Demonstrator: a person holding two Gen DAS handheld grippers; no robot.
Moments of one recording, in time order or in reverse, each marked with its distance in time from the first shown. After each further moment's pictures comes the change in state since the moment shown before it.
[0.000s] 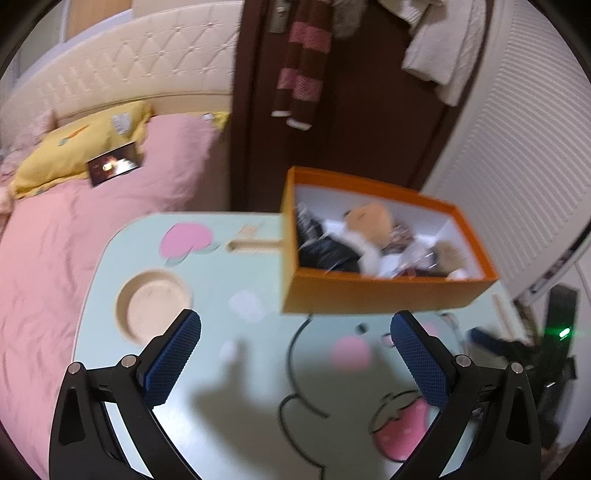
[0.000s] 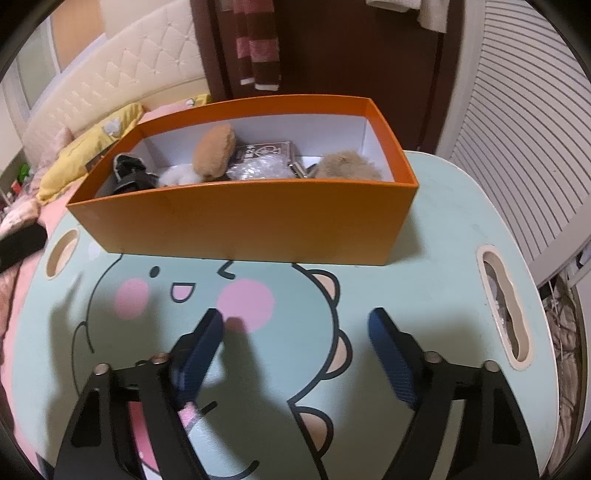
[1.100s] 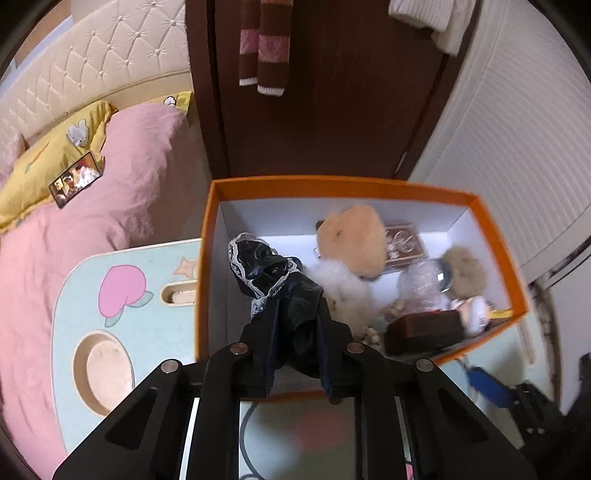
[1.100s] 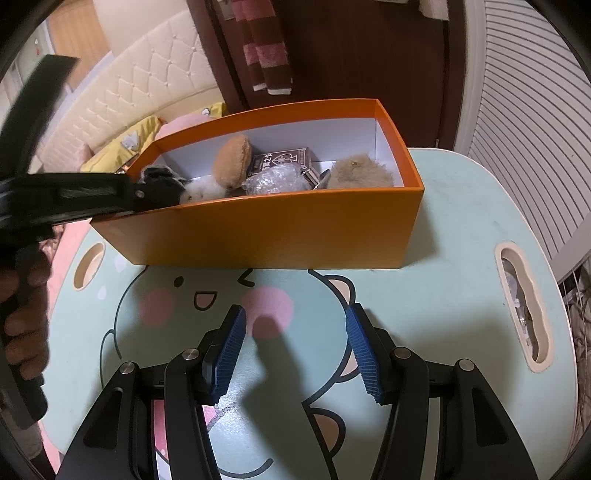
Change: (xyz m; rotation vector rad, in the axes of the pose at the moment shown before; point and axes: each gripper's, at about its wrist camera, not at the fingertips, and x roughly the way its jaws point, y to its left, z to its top) left arm 0.066 -0.050 0.047 0.087 0.154 0.046; right arm -0.004 -0.011 -0.001 0.053 -0.002 0.115
